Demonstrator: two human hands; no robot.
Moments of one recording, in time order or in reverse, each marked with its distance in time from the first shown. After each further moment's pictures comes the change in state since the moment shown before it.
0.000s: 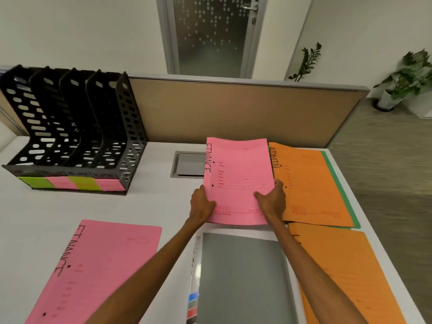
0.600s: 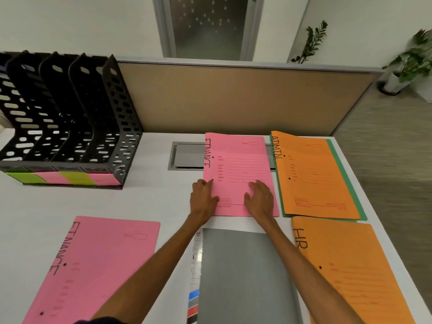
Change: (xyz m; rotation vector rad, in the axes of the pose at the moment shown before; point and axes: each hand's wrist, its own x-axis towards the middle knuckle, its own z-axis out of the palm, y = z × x) left_hand 0.014 -0.022 0.021 0.411 -0.013 0.097; right_hand -0.012 0.022 0.039 -0.403 -0.260 -0.272
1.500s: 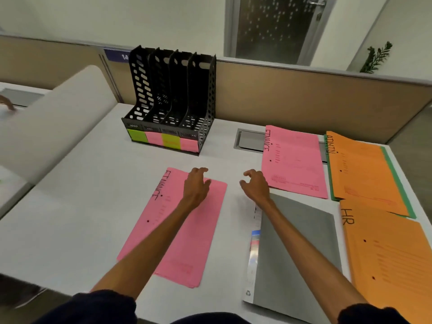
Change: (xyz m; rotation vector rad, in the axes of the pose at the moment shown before) left_hand -0.160 -0.149 -0.143 -0.126 0.223 -0.108; right_hand -0.146 -0.172 0.018 0.235 -0.193 -0.154
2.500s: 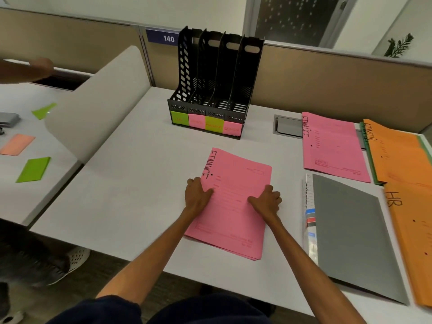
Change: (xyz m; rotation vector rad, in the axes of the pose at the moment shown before) left_hand -0.077 -0.159 -0.075 -0.104 -0.051 -0.266; right_hand -0.112 -0.066 0.142 -0.043 -0.012 0.369
